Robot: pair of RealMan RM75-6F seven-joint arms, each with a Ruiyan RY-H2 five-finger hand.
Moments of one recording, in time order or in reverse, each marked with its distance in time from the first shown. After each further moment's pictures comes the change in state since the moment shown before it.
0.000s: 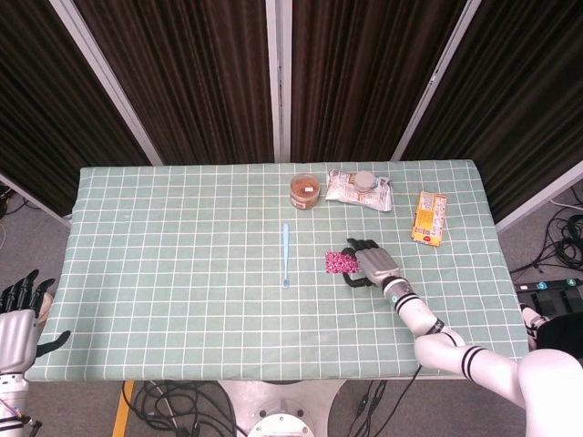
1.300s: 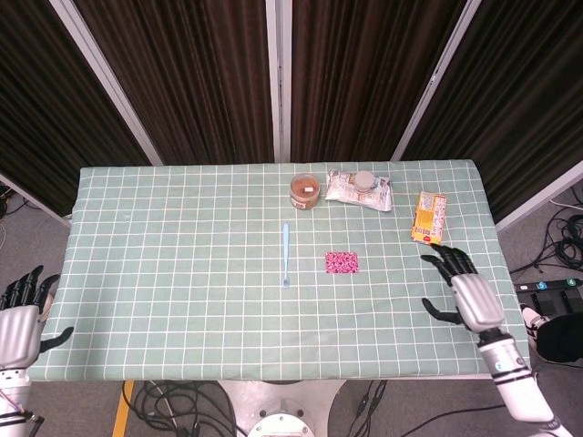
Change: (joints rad) left arm -0.017 -0.006 -0.005 0.007 0.004 -0.011 -0.001; right arm -0.478 0.481 -0.049 -0.587 -0.426 0.597 0.219
